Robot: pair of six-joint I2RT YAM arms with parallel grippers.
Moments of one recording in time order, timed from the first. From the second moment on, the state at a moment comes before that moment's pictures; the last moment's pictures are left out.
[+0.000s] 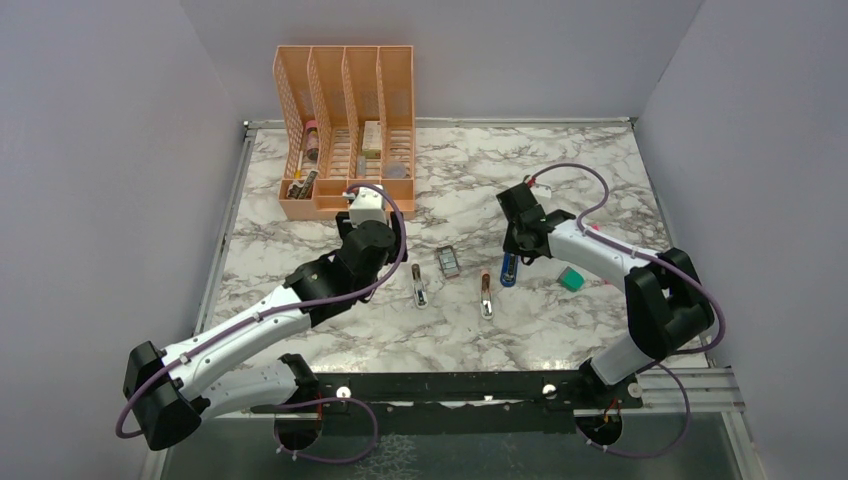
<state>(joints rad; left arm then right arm) -0.89 1.01 0.84 -0.32 -0.68 -0.46 0.50 1.57 0.98 -0.46 0.36 0.66</state>
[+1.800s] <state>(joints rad) -0.88 1.01 0.84 -0.32 -0.65 -0.46 0.49 1.58 0.96 -0.43 0.37 0.66</state>
